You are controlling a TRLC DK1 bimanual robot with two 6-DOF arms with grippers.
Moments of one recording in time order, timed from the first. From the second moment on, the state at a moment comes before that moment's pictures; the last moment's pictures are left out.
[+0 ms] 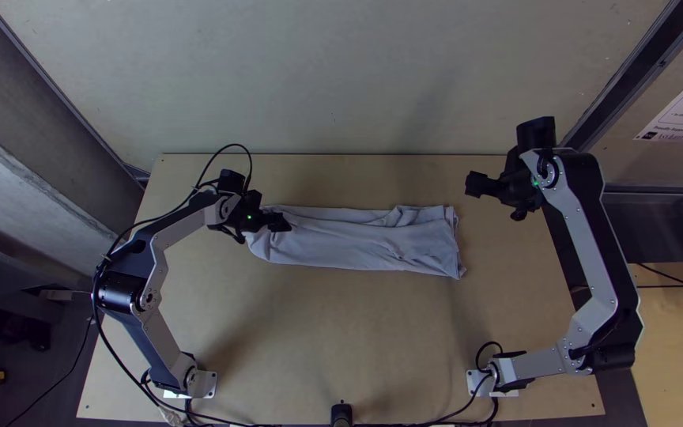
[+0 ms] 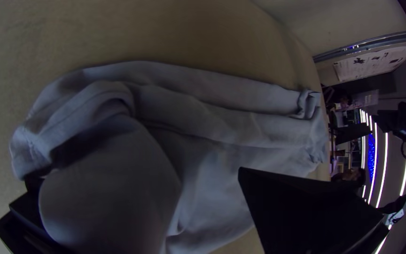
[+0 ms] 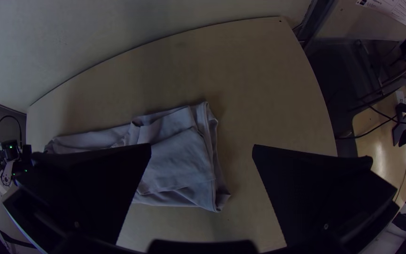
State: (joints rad) left arm -0.17 1.86 1.29 -0.51 0.52 -0.15; right arm 0.11 1.55 1.69 -1.19 0.01 0.32
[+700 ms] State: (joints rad) left arm 0.12 1.84 1.33 -0.75 0.42 -0.03; right arm 0.09 1.52 1.58 -1.11 0.01 0.32
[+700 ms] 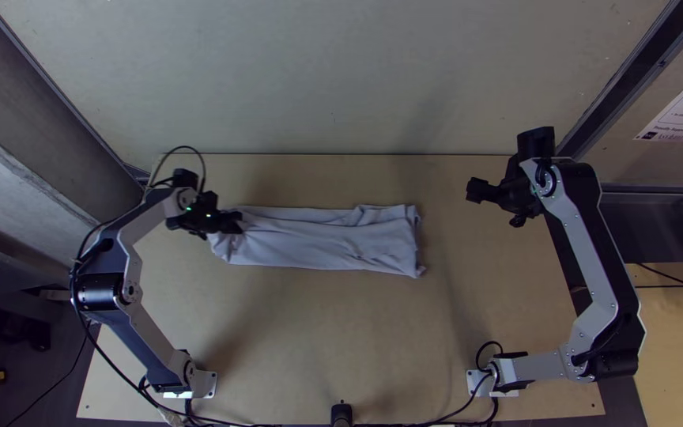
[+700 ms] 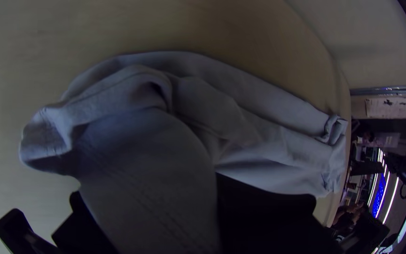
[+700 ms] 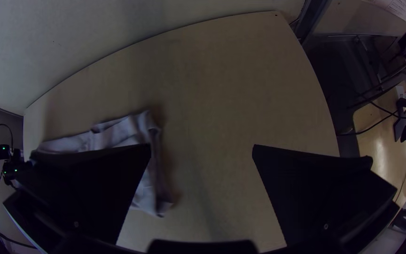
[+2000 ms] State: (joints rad) left arm -0.04 1.71 1.71 -1.23 -0.13 0.13; right arm 0.04 1.46 1.42 -1.01 -0.04 0.32
